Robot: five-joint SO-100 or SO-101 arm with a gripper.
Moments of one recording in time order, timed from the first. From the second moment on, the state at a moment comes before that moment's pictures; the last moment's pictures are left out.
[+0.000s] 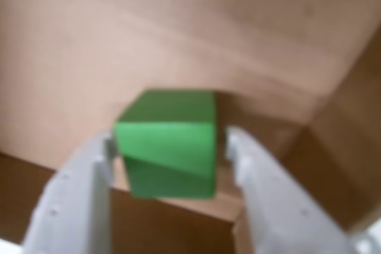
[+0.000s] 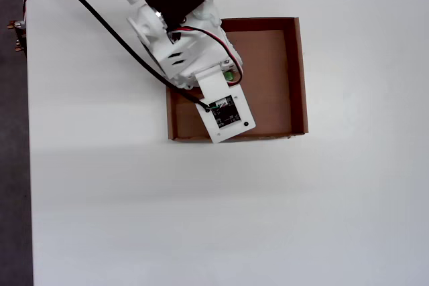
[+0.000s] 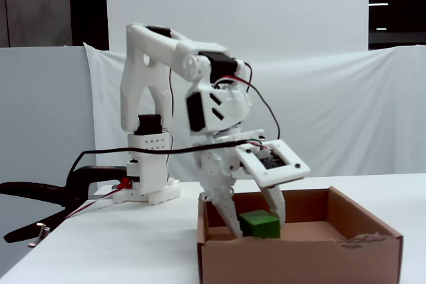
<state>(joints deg) -43.2 84.3 108.5 40.6 -55.4</state>
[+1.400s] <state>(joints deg) -19.2 131.1 136.8 54.1 -55.2</state>
